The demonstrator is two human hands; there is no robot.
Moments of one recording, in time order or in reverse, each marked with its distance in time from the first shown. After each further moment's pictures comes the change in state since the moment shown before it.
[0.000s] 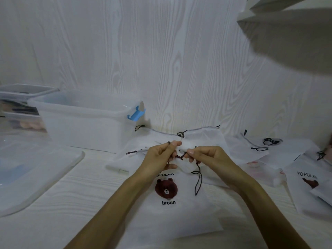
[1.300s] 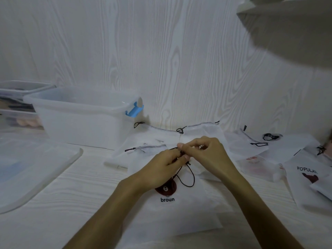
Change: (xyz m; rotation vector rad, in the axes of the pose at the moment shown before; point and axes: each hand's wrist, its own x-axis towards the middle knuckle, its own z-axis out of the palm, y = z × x) left_hand -0.003 -0.014 -0.001 0.569 -0.300 0.260; right_hand 0.007 -0.008 0.019 -0.251 0.318 -0.004
